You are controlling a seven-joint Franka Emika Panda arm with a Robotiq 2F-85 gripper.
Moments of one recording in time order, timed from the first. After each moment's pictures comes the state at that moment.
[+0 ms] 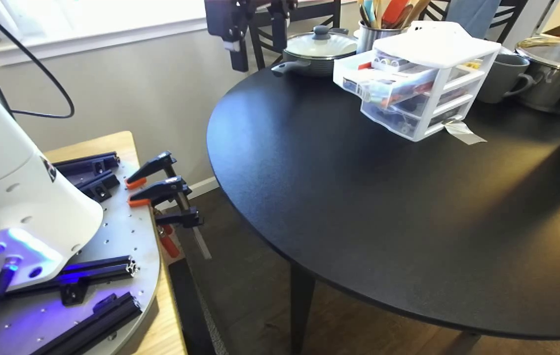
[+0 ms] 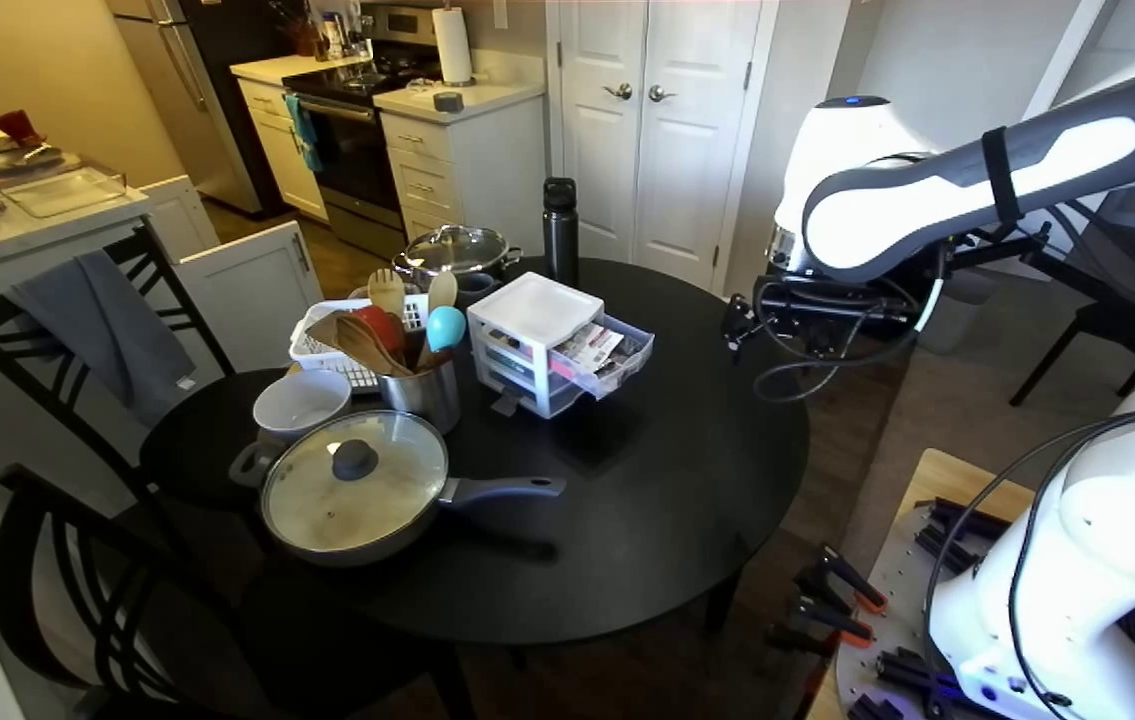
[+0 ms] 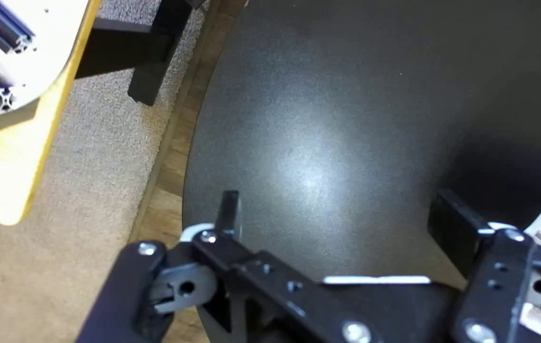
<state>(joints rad) -0.24 -0.47 0.07 -2.71 0.07 2.24 0.89</state>
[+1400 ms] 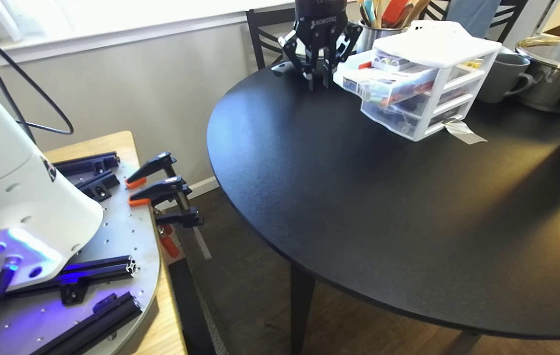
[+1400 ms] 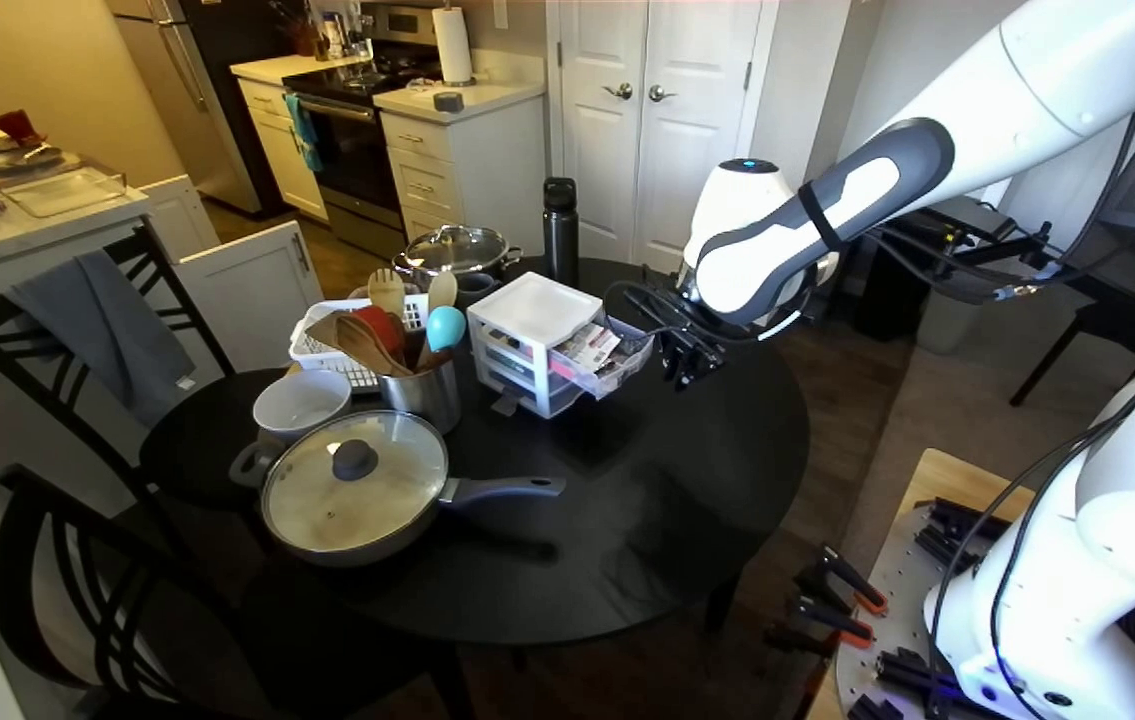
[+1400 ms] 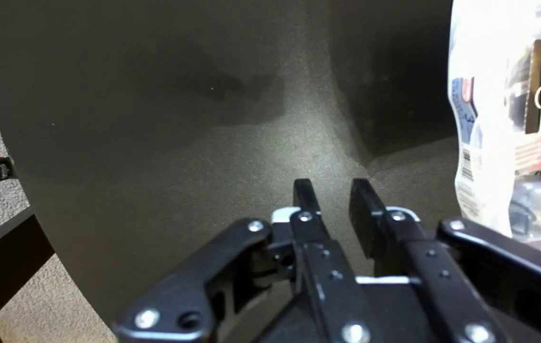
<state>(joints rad) -0.11 -0.02 0.04 -2.51 0.14 2.60 1.63</state>
